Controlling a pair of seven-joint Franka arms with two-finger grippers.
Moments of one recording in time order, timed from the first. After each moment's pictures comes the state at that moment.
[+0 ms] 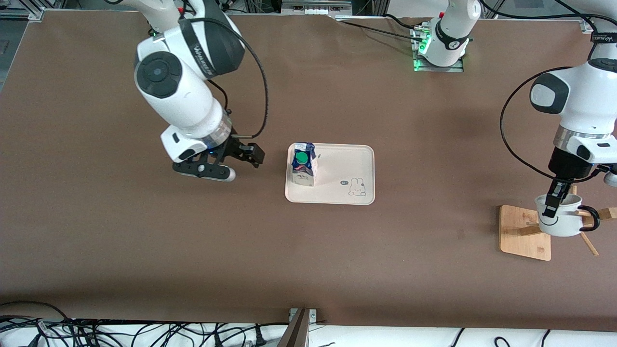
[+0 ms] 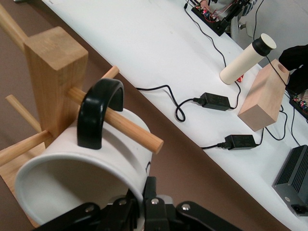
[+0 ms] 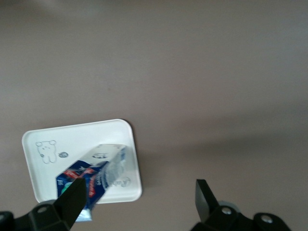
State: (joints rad) left arm 0.18 0.16 -0.06 -2.17 -0.07 3.07 -0.59; right arm 0.71 0.41 -0.29 -1.38 0.20 1.84 0.56
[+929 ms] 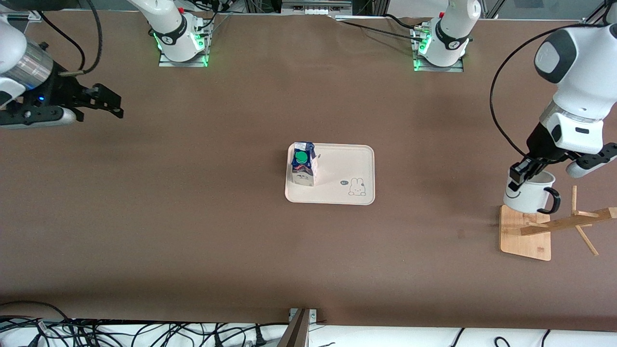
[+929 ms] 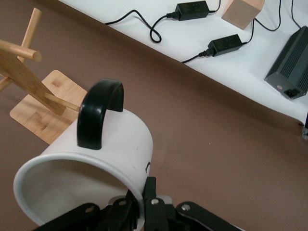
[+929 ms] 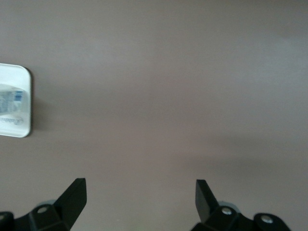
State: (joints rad) left arm 0.18 0.00 -0.23 -1.96 0.00 2.32 -0.50; right arm 0.11 -0.06 -0.03 -1.74 0.02 1.66 -0.02
